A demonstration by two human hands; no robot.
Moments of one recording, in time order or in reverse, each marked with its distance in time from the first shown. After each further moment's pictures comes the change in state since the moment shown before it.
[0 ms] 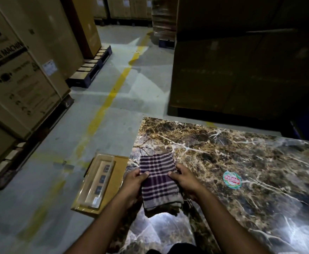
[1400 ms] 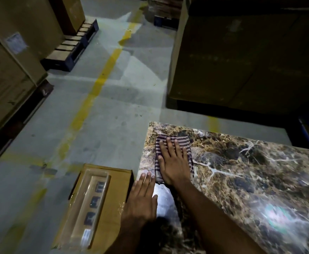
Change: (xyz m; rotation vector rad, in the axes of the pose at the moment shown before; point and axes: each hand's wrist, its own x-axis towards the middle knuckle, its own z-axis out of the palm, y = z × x) left_hand 0.168 -0.066 -0.067 1.421 0.156 0.850; right_hand 0.234 0.001 0.060 -1.358 0.342 -0.273
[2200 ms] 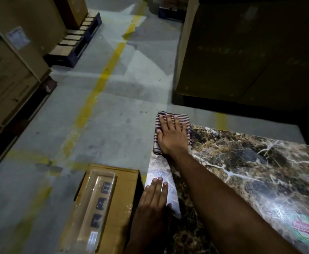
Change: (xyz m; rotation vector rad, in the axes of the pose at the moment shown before) left_hand 0.000 -0.005 -0.004 0.091 -0.041 0.100; right_hand 0.109 -0.031 -0.008 0.011 0.009 0.029
